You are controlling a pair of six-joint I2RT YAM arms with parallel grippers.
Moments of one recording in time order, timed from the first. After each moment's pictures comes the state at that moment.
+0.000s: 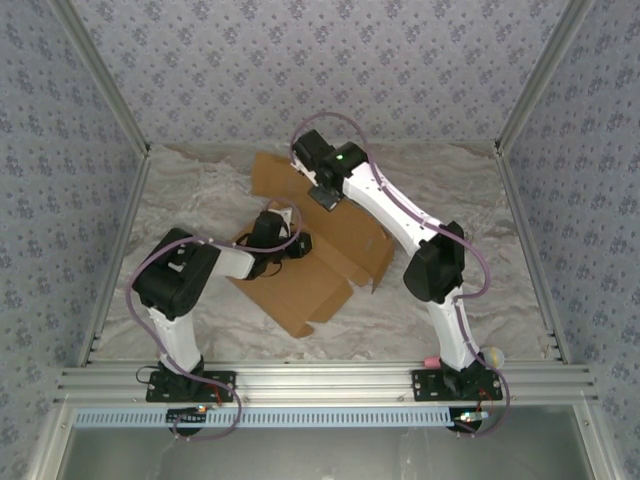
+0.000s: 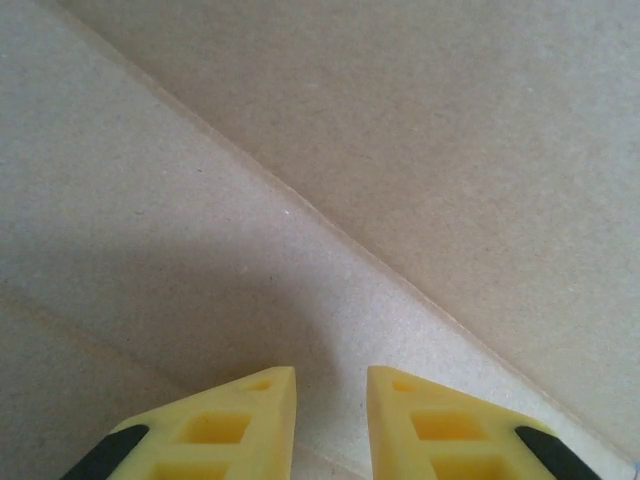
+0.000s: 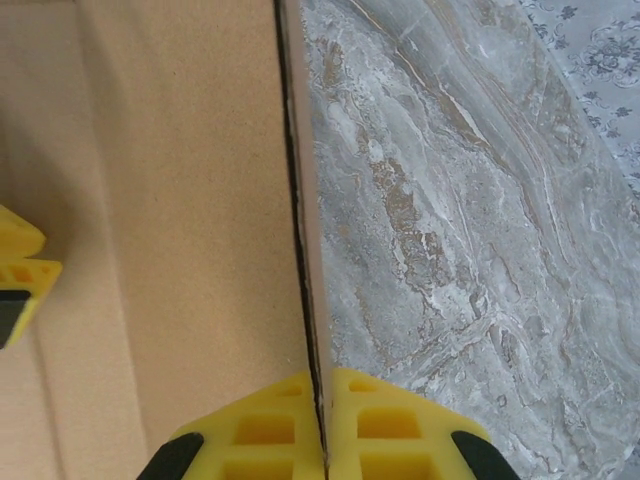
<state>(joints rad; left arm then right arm) -0.55 1.88 0.80 0.46 0.24 -0.61 0.71 2.15 2.24 -1.22 0.38 -0.20</state>
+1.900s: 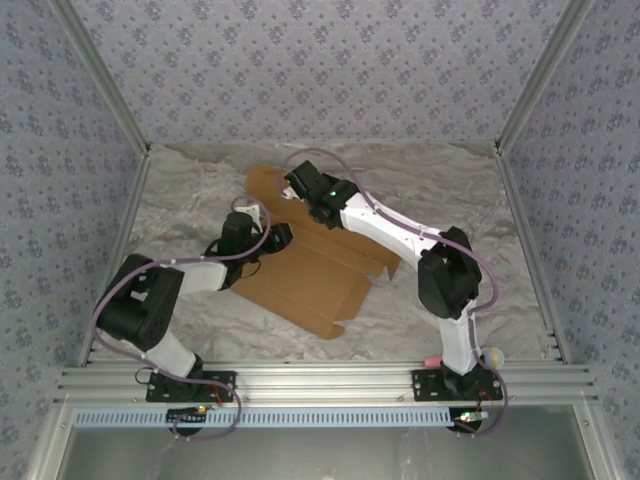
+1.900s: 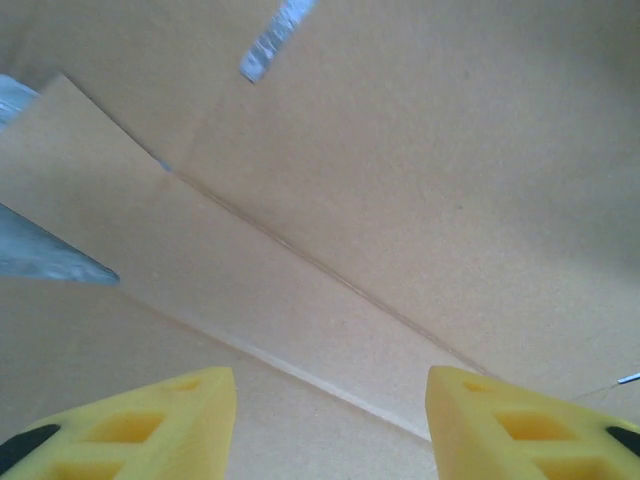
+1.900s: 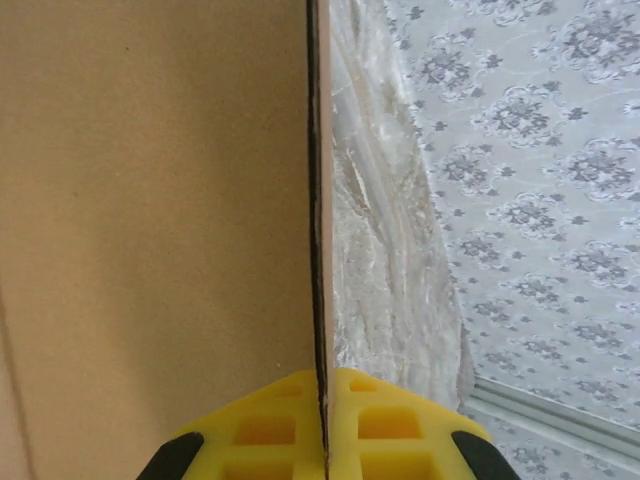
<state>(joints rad) -0.42 1.57 0.62 0.45 0.22 -0.68 0.79 1.98 1.73 -0.66 0.68 -0.63</state>
